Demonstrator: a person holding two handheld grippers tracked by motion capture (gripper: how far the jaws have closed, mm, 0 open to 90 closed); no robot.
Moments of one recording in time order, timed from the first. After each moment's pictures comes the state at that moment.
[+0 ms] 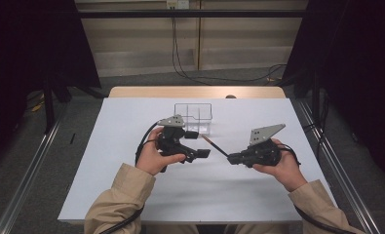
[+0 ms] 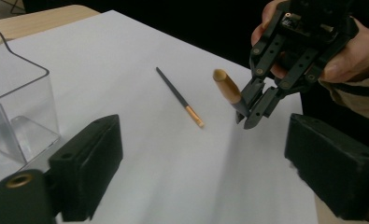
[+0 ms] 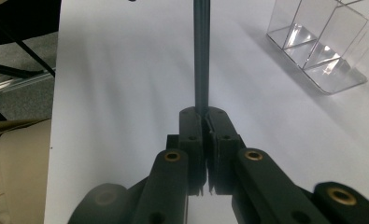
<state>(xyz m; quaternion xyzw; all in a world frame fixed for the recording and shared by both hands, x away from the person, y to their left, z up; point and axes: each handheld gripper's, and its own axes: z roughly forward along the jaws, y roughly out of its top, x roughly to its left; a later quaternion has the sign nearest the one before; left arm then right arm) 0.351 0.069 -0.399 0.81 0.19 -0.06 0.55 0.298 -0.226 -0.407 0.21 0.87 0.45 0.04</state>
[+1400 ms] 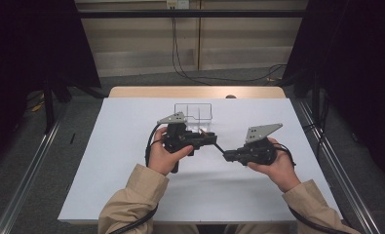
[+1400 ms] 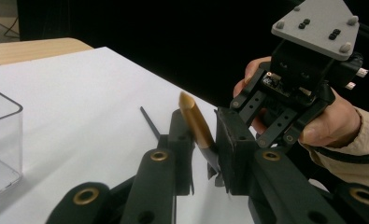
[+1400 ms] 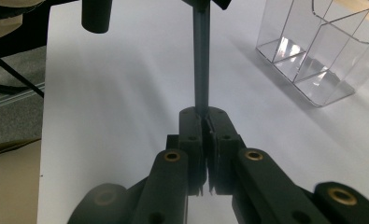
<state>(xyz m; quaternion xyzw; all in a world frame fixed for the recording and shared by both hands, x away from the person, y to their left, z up) 0.349 0.053 -0.398 0.75 0.23 -0.08 0.61 0.299 -0.214 -0.405 0.23 0.86 0.46 0.06</state>
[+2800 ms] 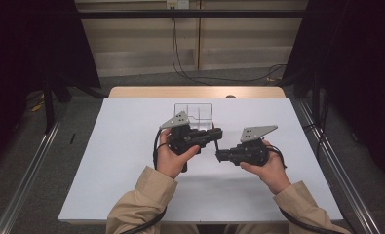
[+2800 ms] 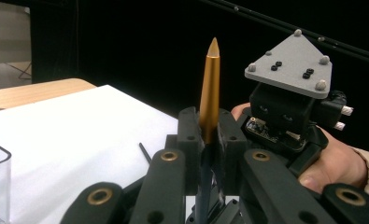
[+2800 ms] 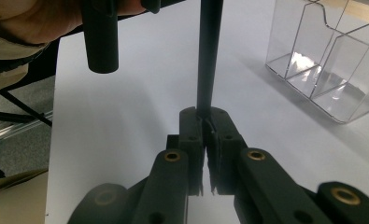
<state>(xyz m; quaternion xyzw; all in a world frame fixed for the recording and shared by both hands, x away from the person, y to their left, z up) 0.339 0.040 -0.395 0.71 0.22 -0.04 0.67 0.301 -0.199 -0.415 0.25 0.83 0.50 0.04</state>
